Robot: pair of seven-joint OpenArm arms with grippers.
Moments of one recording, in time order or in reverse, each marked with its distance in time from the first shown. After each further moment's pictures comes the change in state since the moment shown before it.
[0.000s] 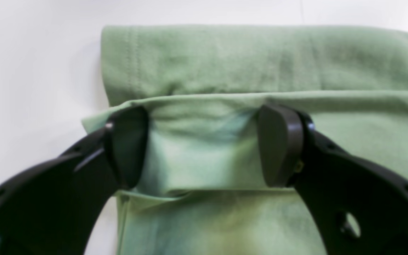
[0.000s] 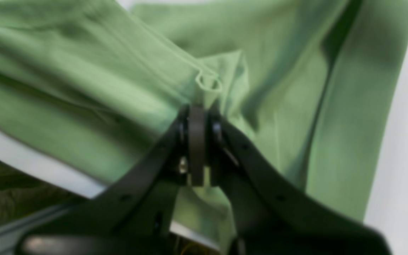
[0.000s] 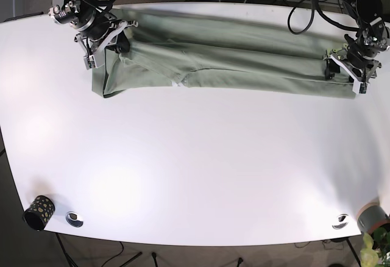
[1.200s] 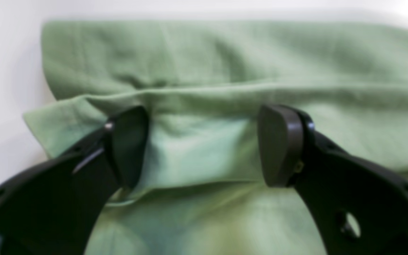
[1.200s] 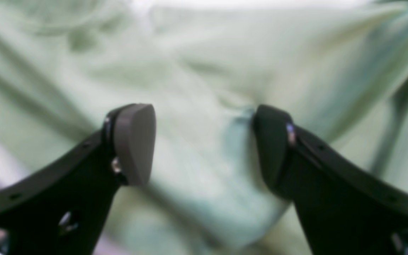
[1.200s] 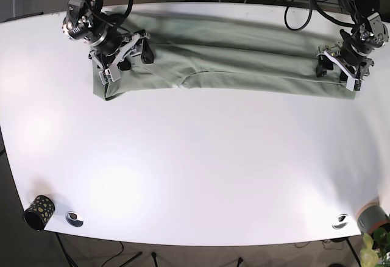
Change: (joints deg) left arm 2.5 -0.7 2.6 1.2 -6.9 -0.3 0.2; right arm 11.0 -5.3 -1.0 -10.7 -9.7 8.2 3.0
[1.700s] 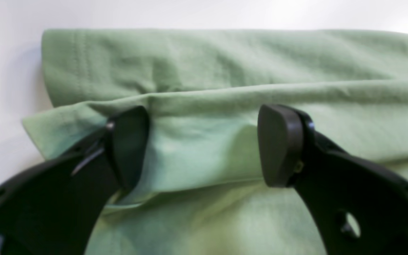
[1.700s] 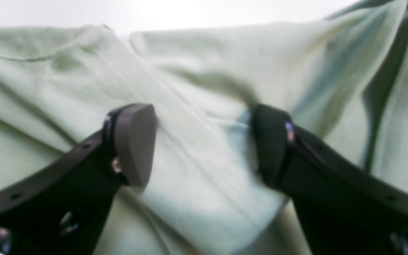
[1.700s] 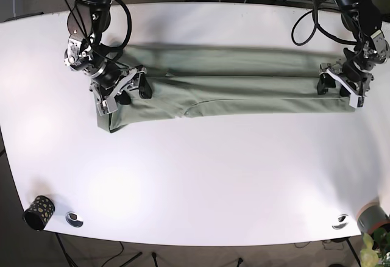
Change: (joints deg) left arm -9.6 0.1 0.0 -7.1 0.1 0.1 0.9; right arm 14.6 2.0 0.0 -18.6 -5.2 2.5 11.6
